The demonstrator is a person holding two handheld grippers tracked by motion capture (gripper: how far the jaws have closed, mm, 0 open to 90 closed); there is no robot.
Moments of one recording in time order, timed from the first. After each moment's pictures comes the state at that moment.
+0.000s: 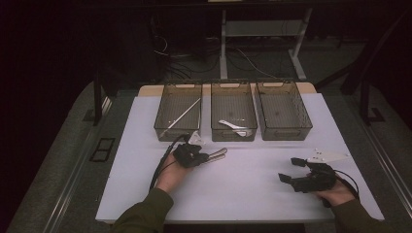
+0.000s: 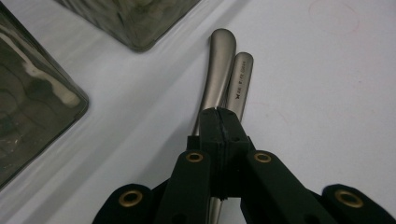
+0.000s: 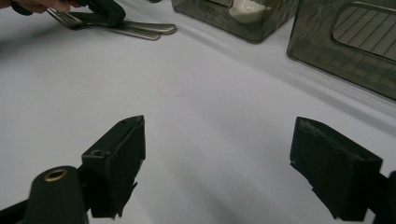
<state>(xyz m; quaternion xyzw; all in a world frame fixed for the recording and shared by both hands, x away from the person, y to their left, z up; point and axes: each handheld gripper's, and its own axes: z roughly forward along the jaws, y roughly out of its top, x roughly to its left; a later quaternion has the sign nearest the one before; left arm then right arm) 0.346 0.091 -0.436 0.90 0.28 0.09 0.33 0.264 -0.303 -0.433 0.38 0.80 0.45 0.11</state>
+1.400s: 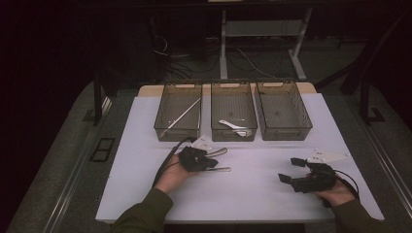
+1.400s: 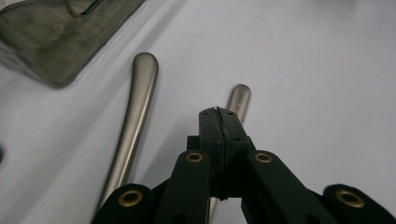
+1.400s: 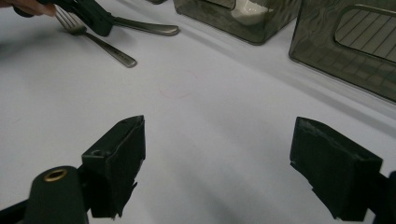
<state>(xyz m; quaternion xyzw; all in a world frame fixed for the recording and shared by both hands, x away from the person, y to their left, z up) 0.337 0.090 -0.429 0.91 0.19 0.02 0.38 0.263 -0.303 -0.432 0.38 0.80 0.45 0.11</state>
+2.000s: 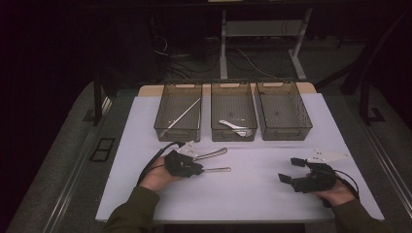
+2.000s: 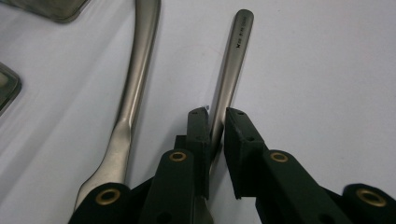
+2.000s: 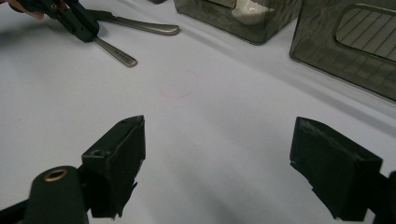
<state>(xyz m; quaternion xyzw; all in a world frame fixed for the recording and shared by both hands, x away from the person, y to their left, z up) 0.333 0.121 -0.440 0.93 0.16 0.02 0.34 0.263 -0.303 -0.433 0.38 0.80 0.45 0.11</state>
